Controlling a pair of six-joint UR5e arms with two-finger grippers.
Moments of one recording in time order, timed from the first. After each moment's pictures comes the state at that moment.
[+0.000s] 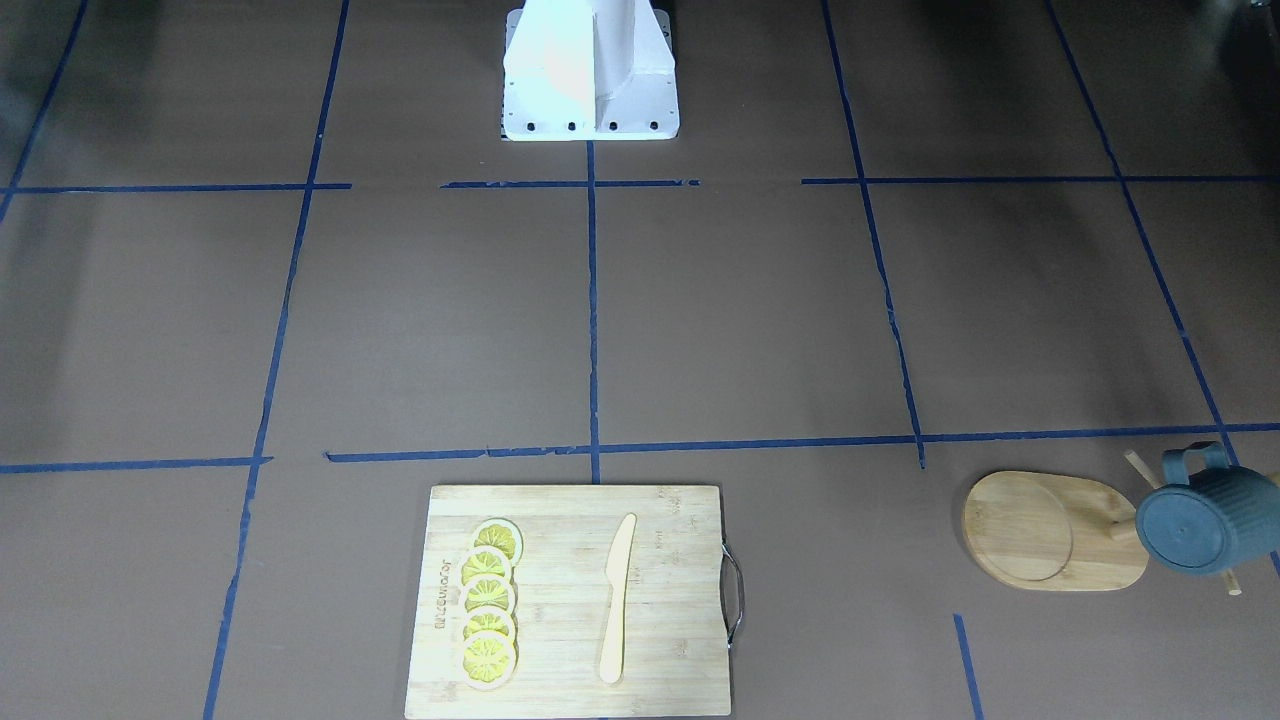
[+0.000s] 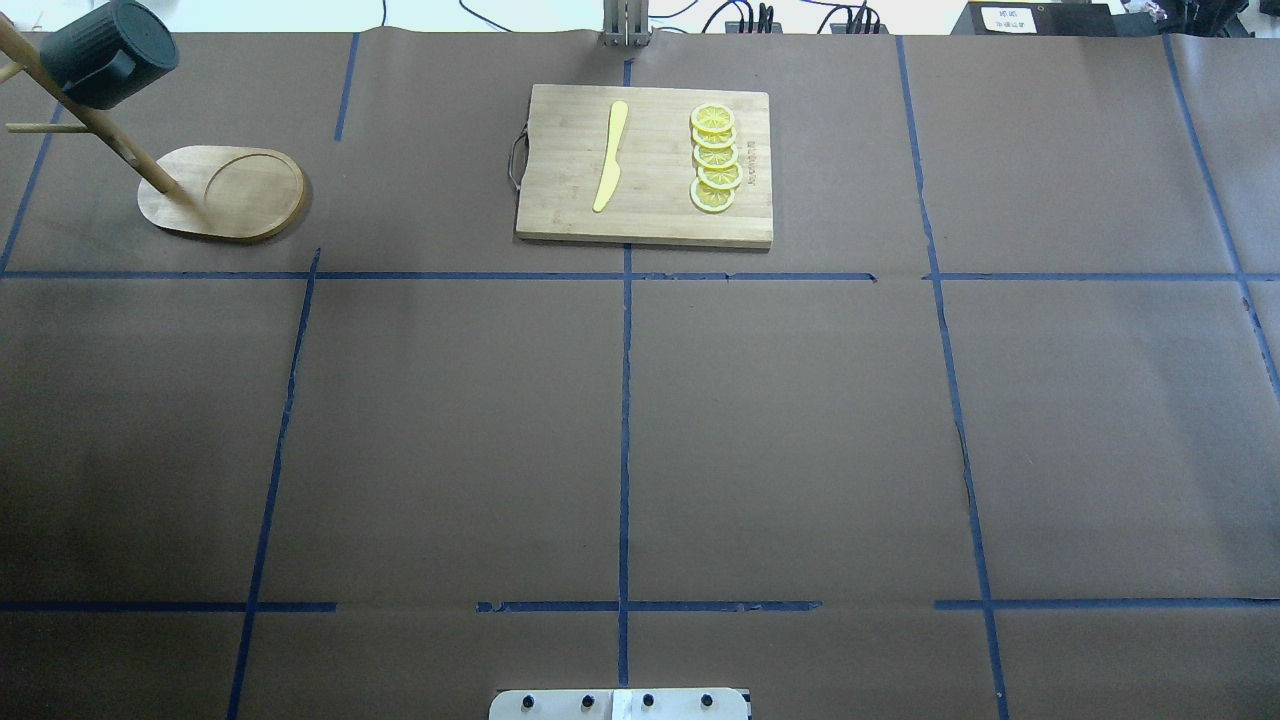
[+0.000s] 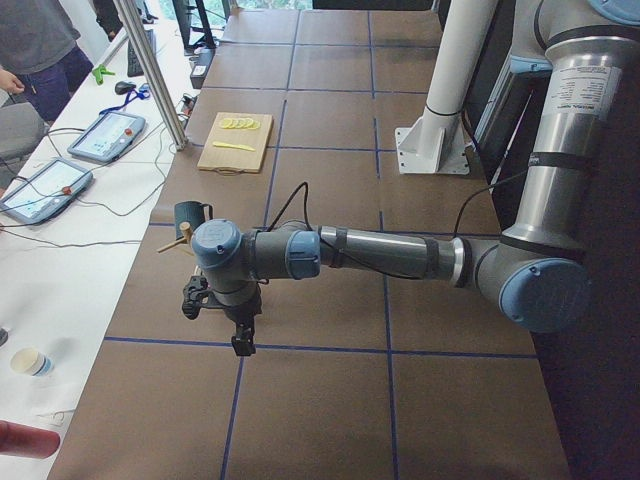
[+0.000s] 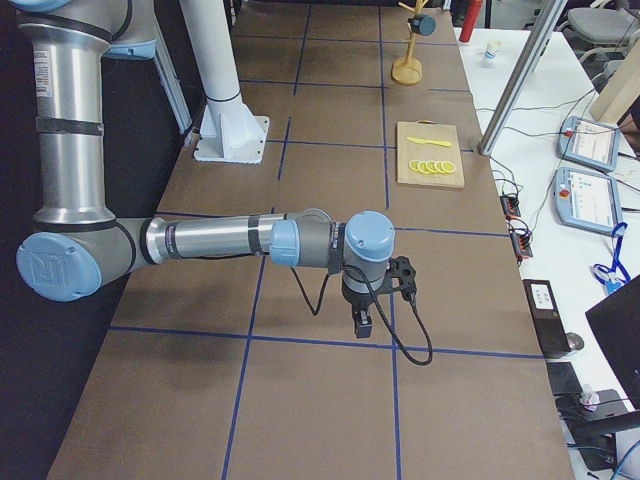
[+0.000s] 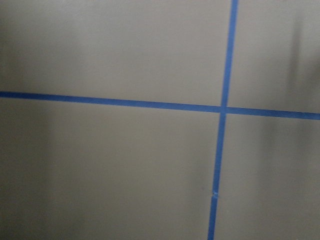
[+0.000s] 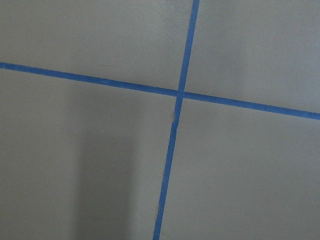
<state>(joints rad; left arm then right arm) -1.58 -1.70 -1.54 -1.44 -2.28 0.03 1.60 -1.61 1.73 -1.70 2.35 -0.18</state>
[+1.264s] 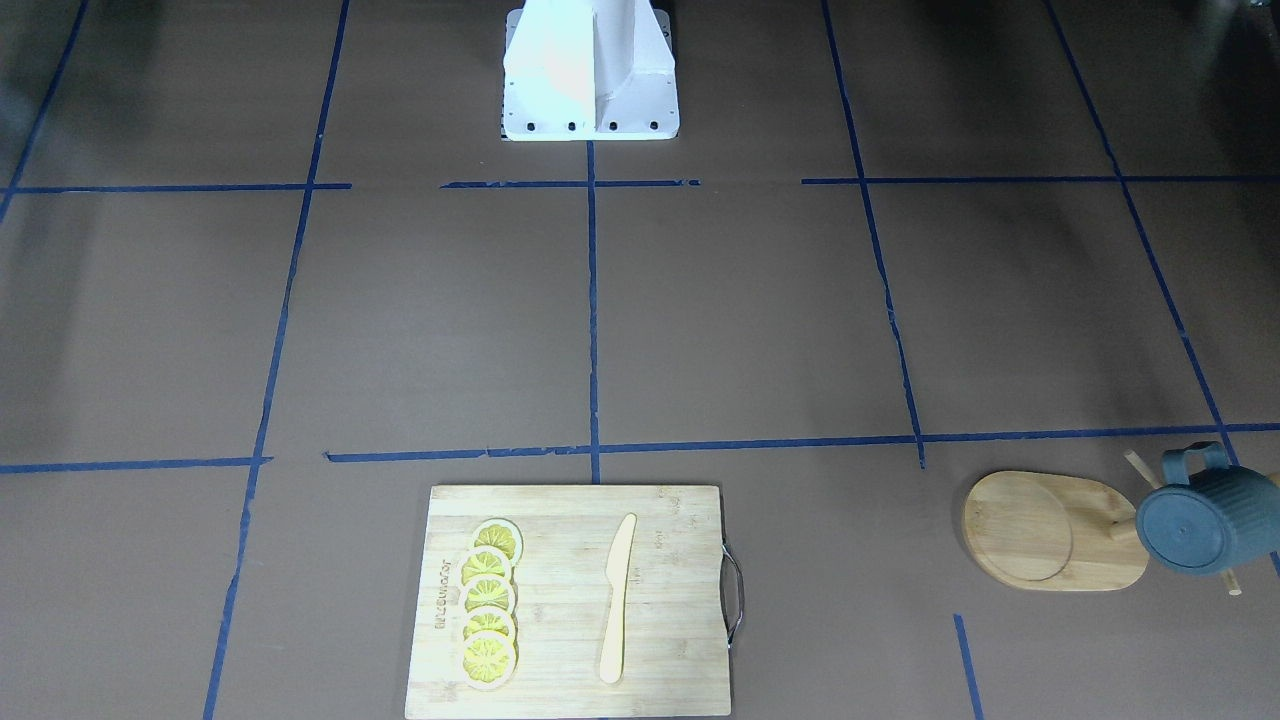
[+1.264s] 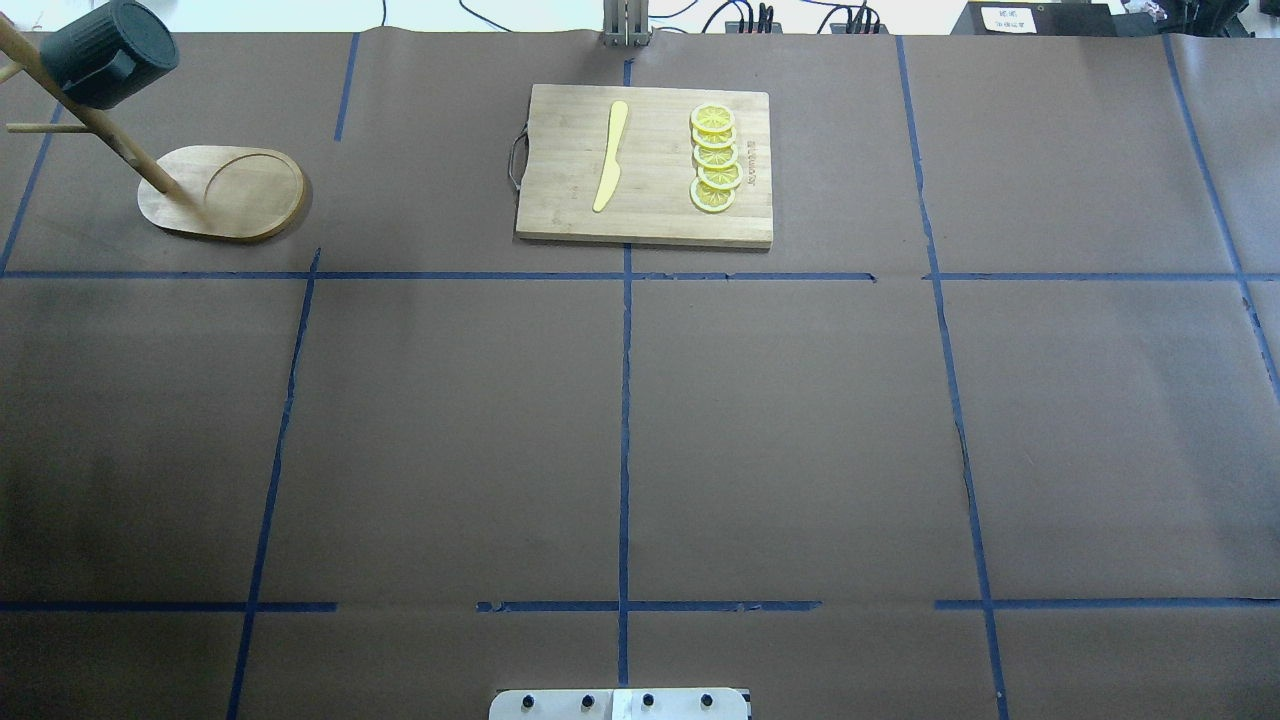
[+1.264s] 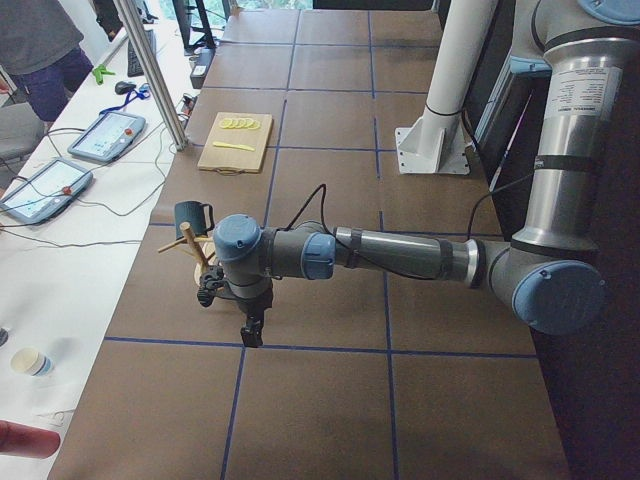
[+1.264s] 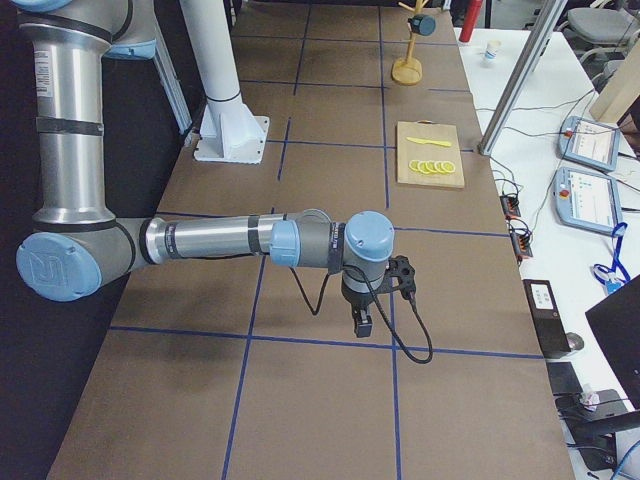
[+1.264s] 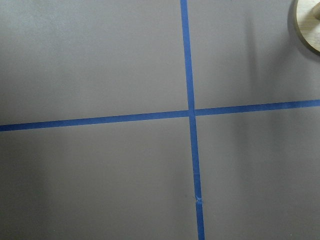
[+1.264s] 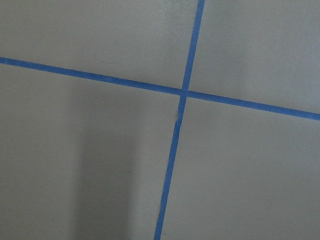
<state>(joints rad) -1.53 -1.64 -1.60 -1.51 -2.28 0.04 1.59 -1.61 1.73 -1.69 2.35 -0.19</state>
